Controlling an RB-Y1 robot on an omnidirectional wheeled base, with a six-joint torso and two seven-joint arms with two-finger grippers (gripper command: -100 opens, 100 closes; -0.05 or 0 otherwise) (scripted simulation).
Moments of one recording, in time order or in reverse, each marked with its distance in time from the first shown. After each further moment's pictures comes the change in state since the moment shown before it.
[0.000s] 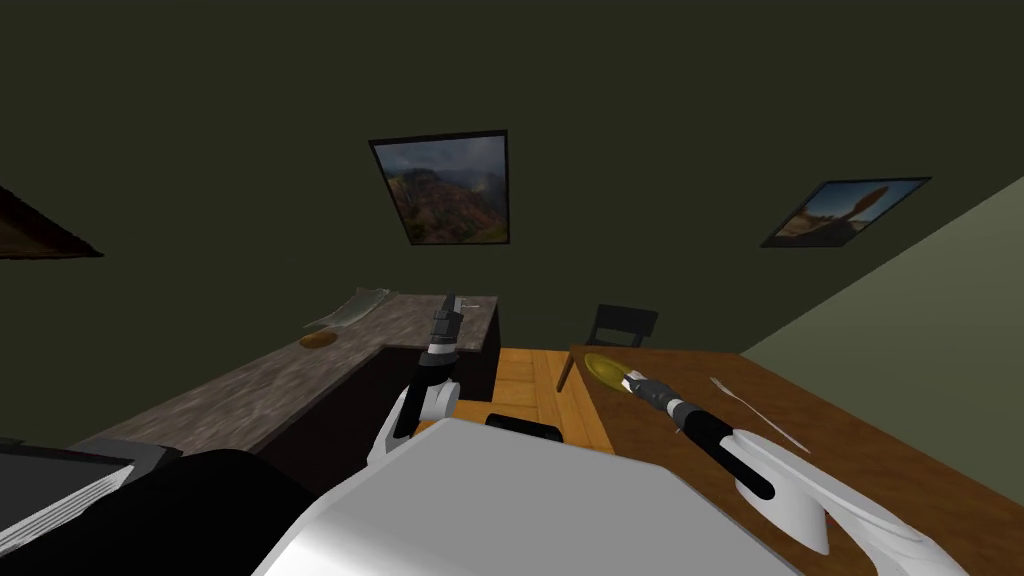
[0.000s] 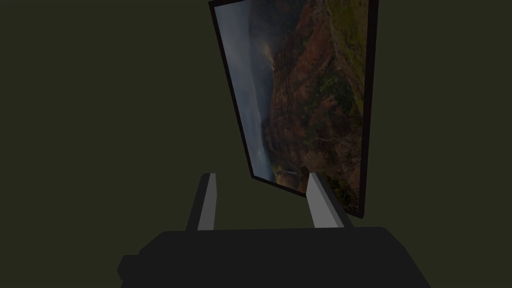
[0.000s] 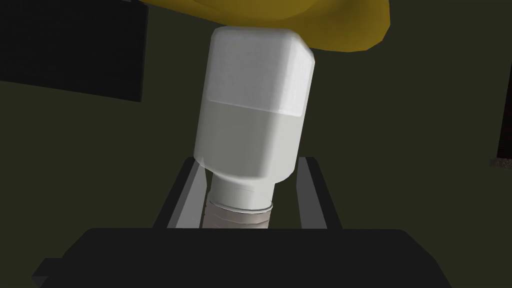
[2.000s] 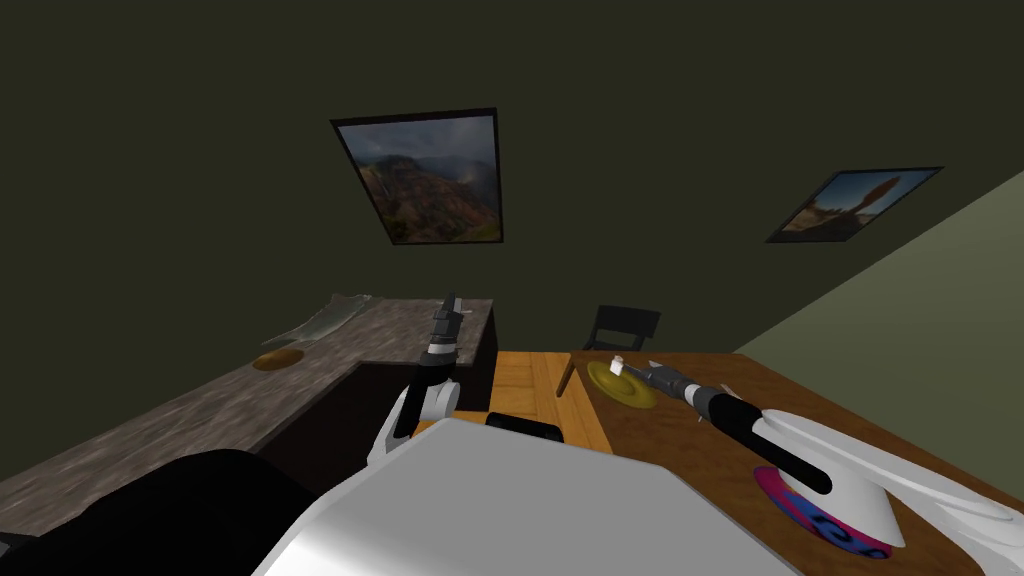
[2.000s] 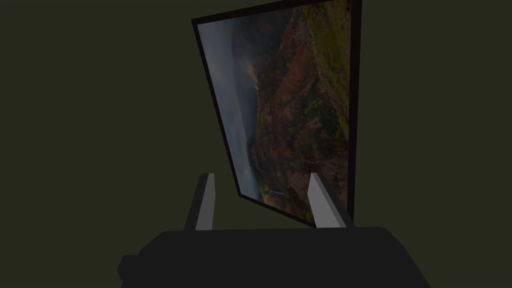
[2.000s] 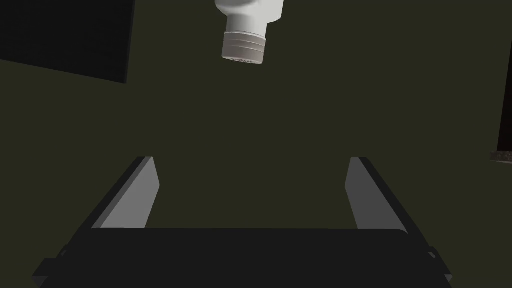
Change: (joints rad) left arm 0.000 0.000 0.000 0.000 0.000 0.000 0.000; right arm 0.012 -0.285 0.027 -0.123 -0.100 -0.027 -0.099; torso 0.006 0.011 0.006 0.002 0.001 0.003
